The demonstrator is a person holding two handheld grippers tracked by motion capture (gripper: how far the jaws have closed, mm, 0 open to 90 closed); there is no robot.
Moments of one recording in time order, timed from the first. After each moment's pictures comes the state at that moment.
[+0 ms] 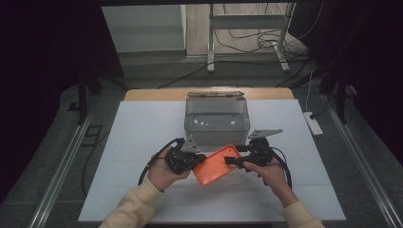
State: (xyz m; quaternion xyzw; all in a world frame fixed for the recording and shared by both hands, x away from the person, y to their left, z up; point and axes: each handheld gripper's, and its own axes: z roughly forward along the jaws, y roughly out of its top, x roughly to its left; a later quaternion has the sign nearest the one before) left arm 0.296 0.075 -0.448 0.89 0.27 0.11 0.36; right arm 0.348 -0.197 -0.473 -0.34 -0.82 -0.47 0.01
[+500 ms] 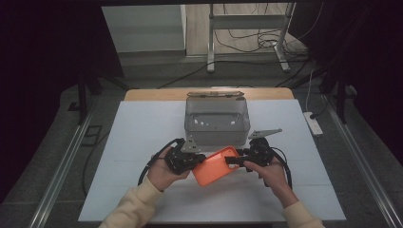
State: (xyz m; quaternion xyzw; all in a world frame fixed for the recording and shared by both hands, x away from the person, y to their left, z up) left arm 0.297 0.076 -0.449 0.89 0.26 0.11 0.35; right arm 0.349 -0.200 -0.475 -0.34 -0.82 -0.46 0.05
